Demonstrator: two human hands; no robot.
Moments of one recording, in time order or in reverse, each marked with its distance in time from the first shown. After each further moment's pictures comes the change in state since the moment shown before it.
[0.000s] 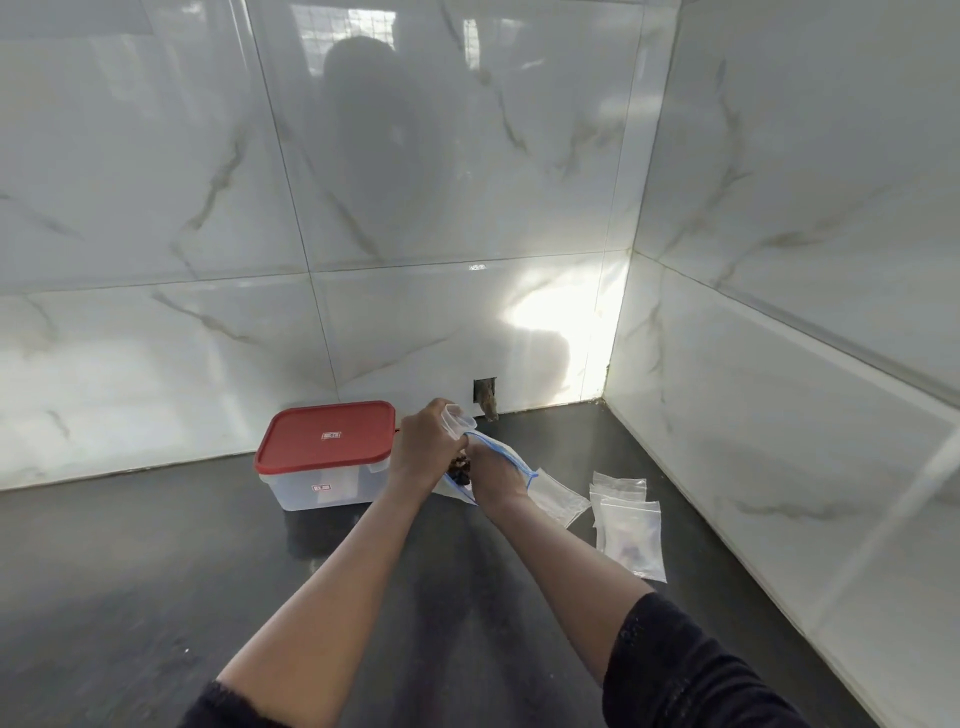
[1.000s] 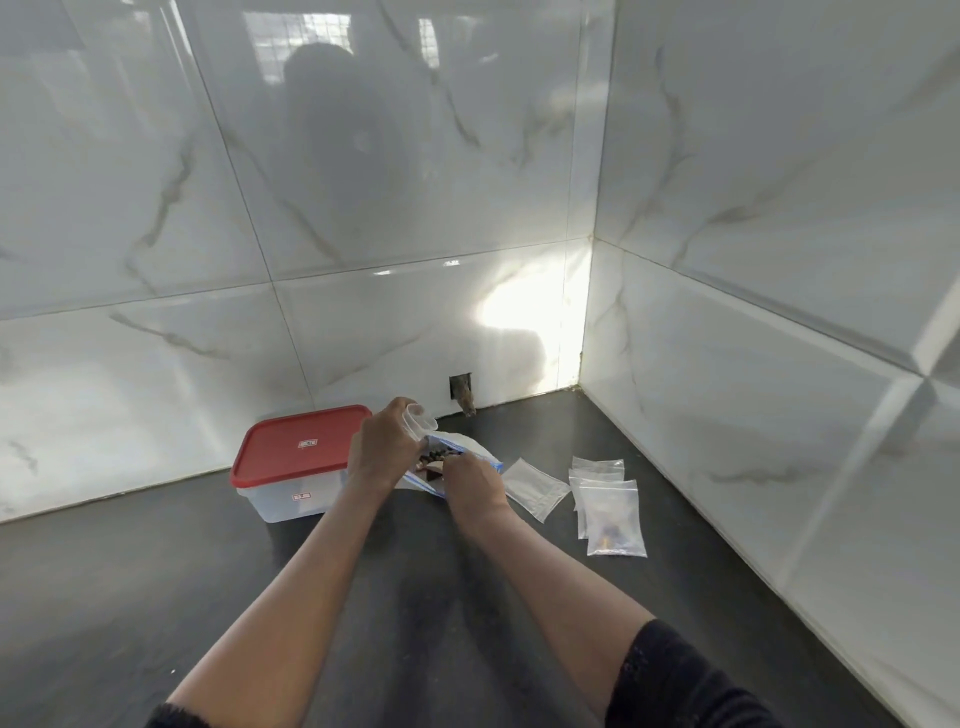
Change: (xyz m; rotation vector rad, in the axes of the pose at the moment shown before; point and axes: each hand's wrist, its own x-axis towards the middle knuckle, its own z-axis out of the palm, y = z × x) left_hand 0.008 -0.020 -0.004 0.096 0.018 0.059; right_hand -0.026 -0.001 0.003 -0.066 0.078 -0.083
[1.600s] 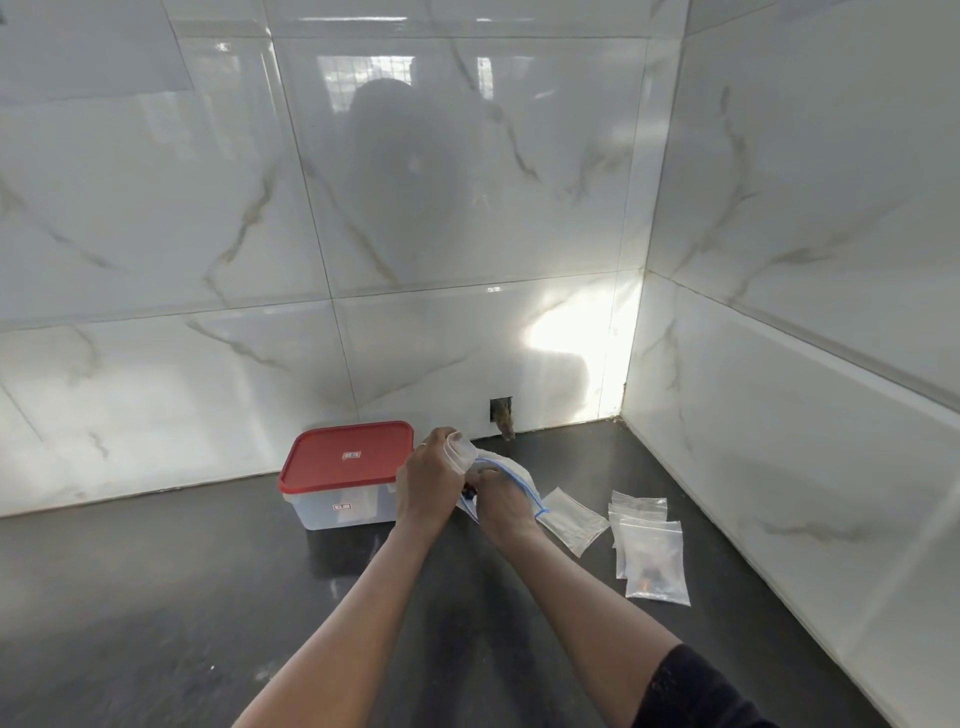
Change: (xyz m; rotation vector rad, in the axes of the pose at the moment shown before) left_hand -0.012 -0.007 0.017 -0.096 0.146 -0.001; right_hand 0.025 -0.007 0.016 0.185 -0.031 0.036
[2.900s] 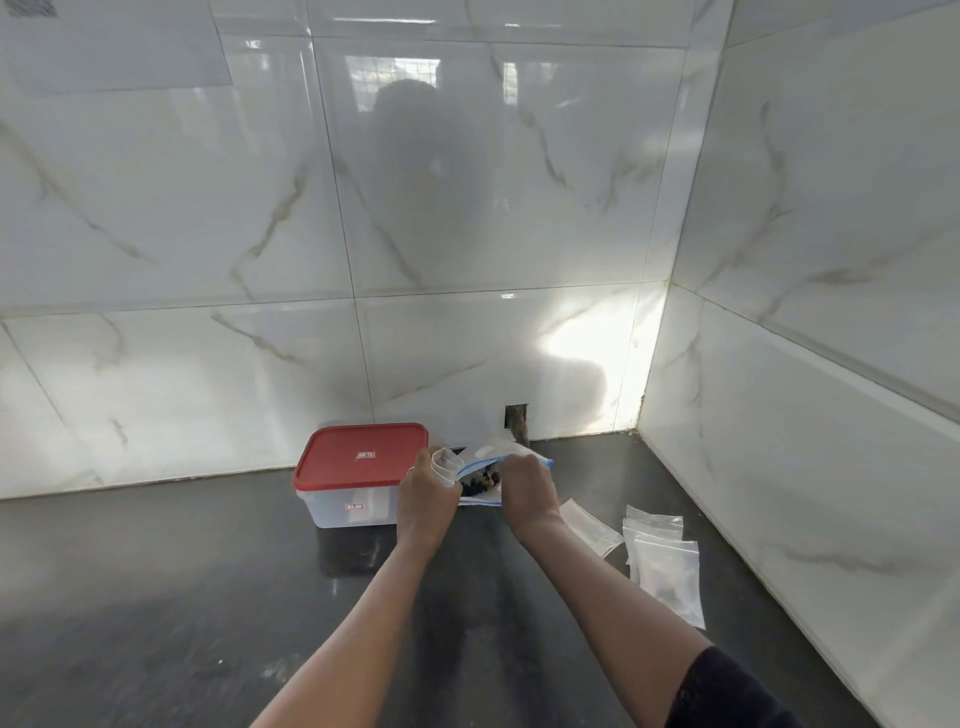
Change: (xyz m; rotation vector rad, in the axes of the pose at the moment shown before) left_hand -0.002 -0.033 0.007 -0.207 0.005 -0.244; right_hand 0.000 -0.002 -0.037 -0.121 0.126 0.018
